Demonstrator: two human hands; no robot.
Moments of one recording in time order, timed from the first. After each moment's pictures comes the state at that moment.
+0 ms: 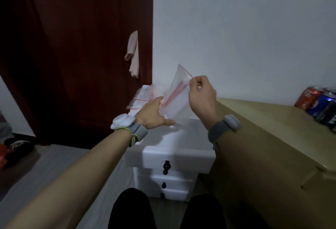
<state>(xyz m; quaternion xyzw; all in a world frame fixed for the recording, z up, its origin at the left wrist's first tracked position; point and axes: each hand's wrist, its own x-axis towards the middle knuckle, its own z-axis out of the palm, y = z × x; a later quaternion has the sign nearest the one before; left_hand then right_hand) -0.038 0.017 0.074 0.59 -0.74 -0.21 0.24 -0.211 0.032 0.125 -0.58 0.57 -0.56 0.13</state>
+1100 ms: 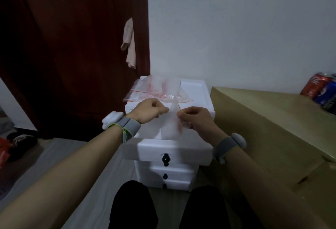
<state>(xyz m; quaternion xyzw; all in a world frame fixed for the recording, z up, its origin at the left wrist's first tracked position) -0.035 0.012 0.055 0.59 -0.67 -0.35 0.28 -0.238 0.036 0.032 -0.52 0.51 -0.47 0.50</state>
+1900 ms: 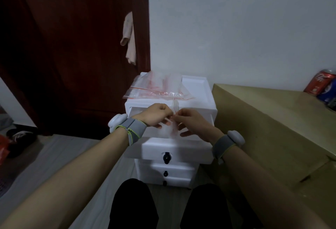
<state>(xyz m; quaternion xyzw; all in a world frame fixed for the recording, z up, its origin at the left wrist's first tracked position) -0.060 0.025 0.054 0.56 -0.62 -0.48 0.26 -0.224 0.039 0.036 -0.62 0.54 -0.30 0.49</state>
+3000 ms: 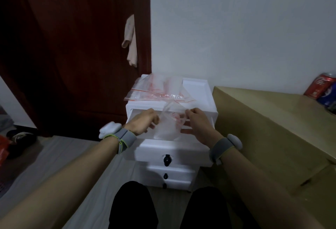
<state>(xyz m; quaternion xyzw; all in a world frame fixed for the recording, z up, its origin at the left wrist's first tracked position) -0.018 0.022 0.027 0.60 -0.64 -0.42 0.24 -0.218 0.034 0.035 -0.42 0.56 -0.45 0.55</state>
